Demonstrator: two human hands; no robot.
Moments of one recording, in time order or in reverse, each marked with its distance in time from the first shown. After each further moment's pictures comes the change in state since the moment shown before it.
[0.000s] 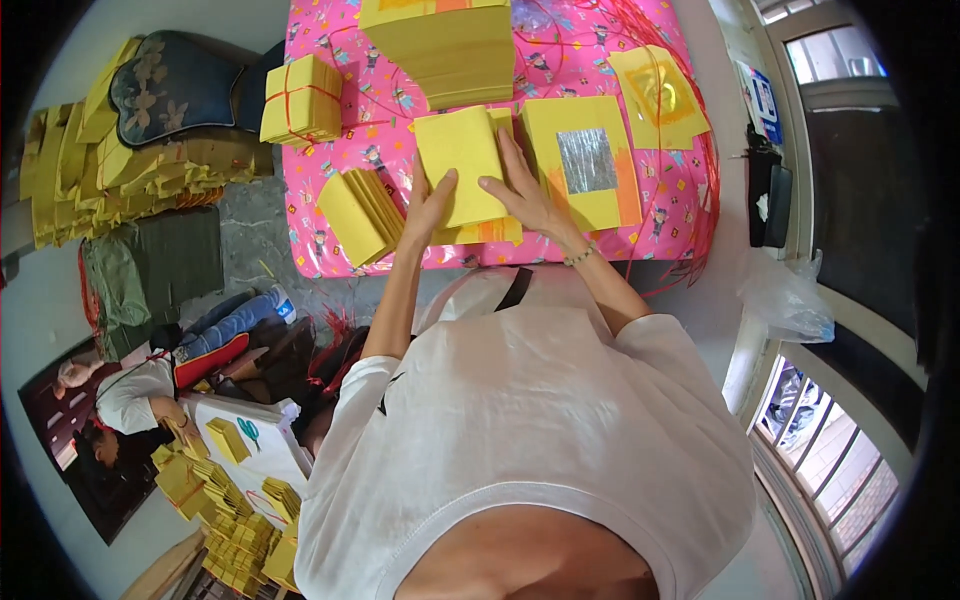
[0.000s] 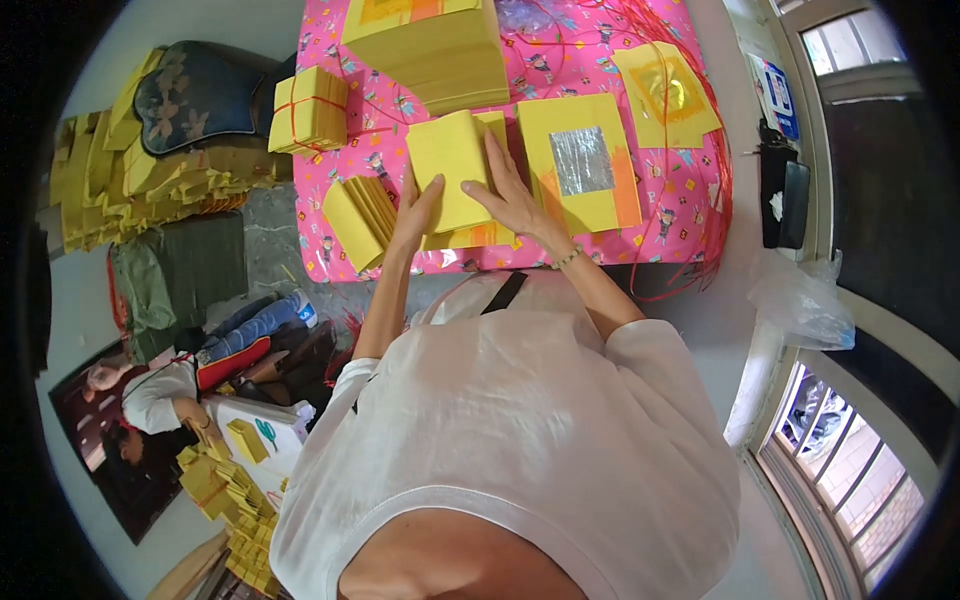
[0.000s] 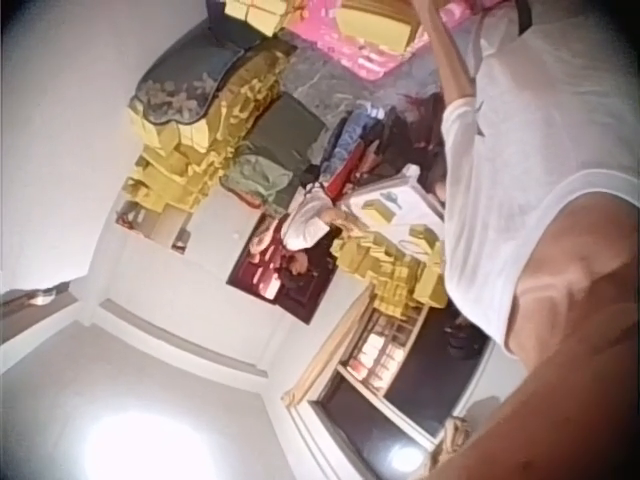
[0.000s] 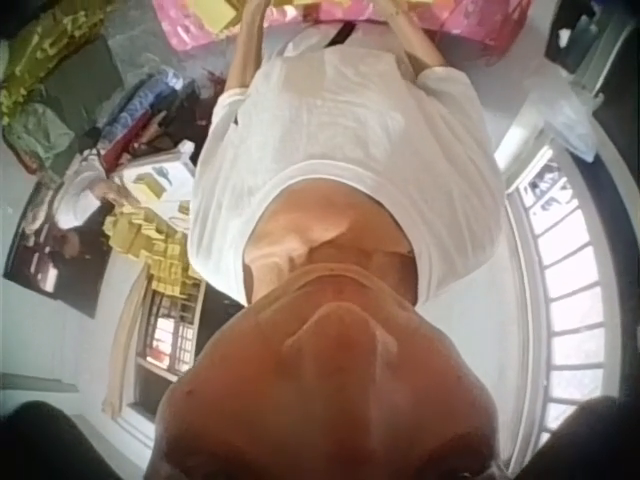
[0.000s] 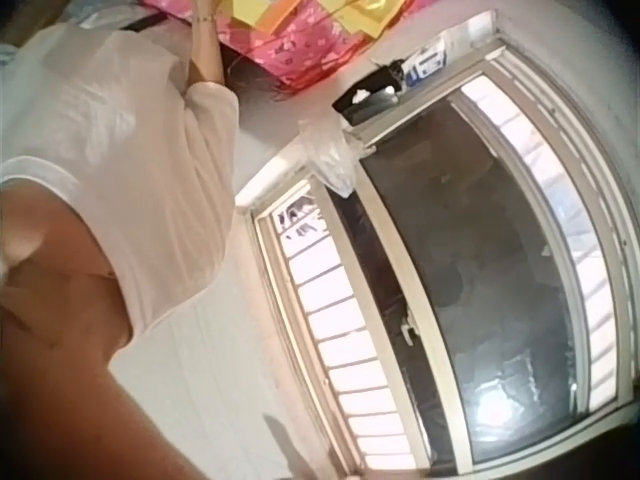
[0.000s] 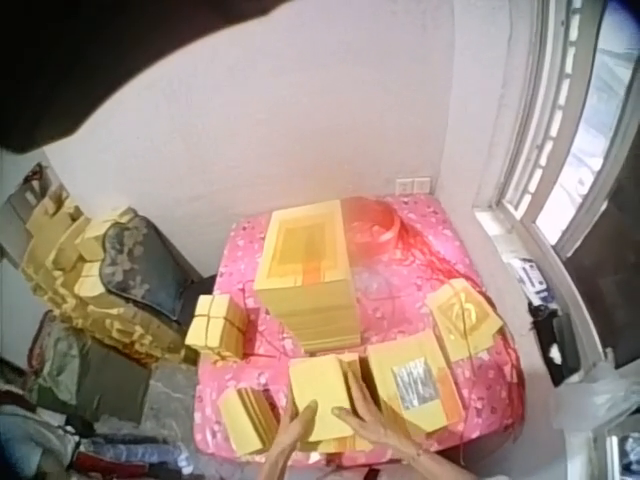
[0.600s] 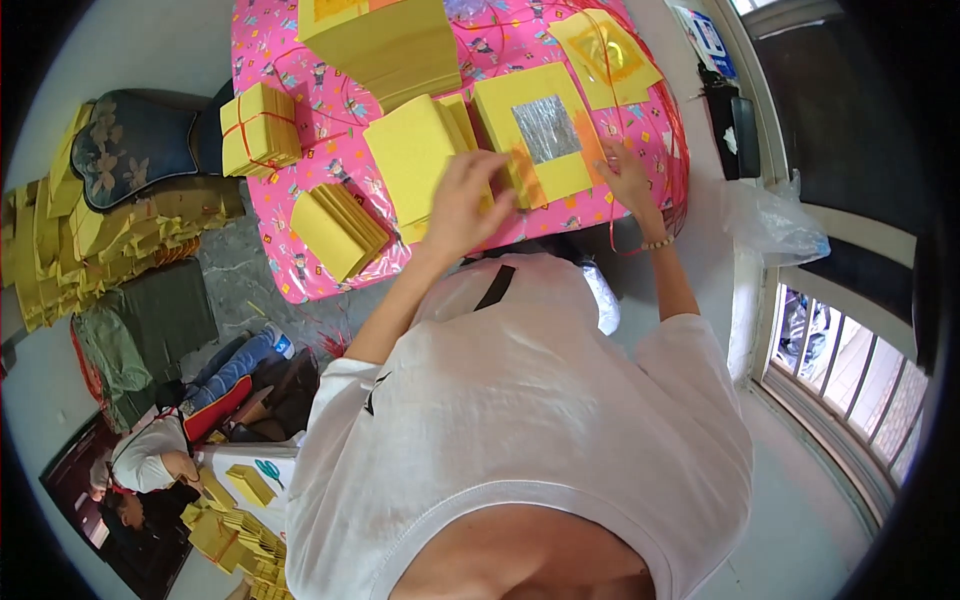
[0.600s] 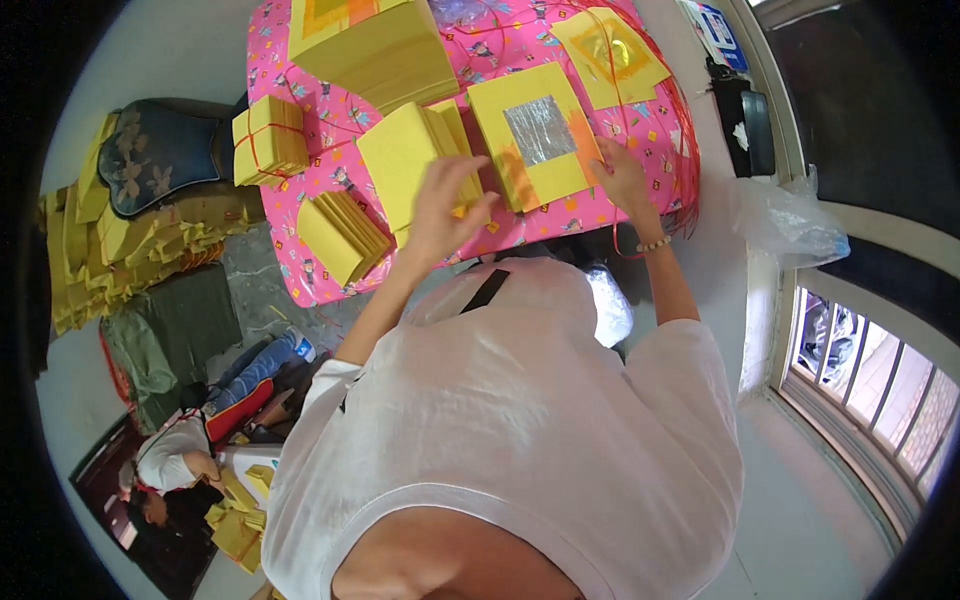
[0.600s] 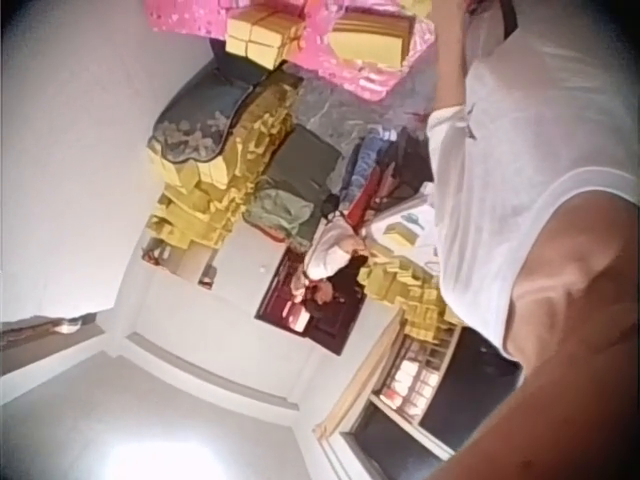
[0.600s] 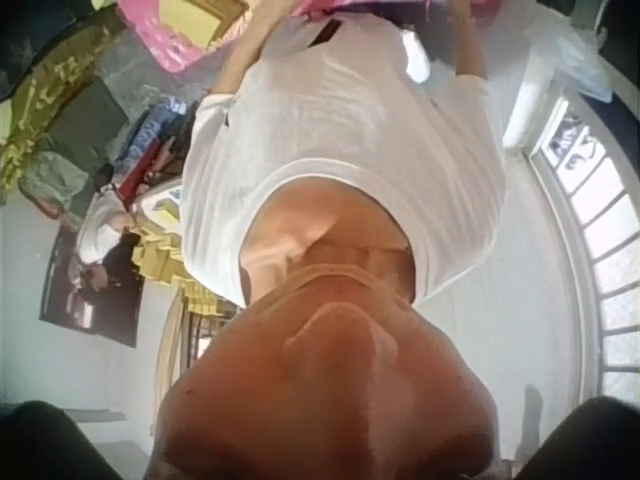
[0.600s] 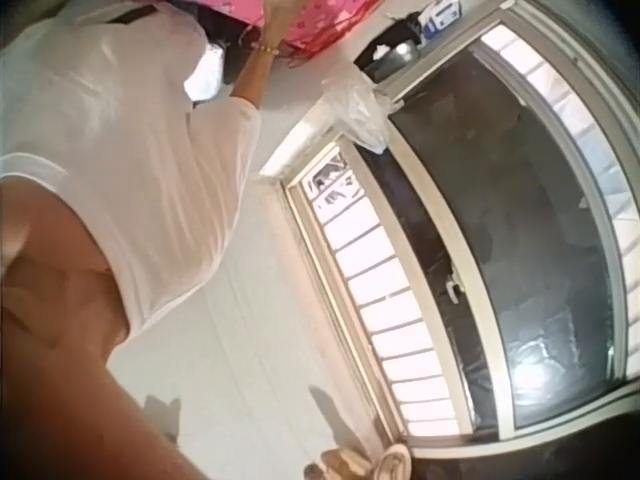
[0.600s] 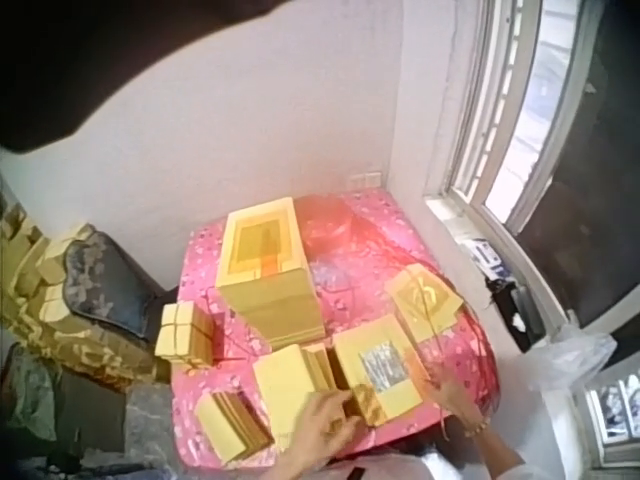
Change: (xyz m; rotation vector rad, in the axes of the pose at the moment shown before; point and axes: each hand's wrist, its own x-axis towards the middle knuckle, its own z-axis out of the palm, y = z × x) left_hand -0.042 0.055 0.074 0.752 -0.343 0.751; right_hand -0.121 0.071 -0.146 -0.385 0.420 0.157
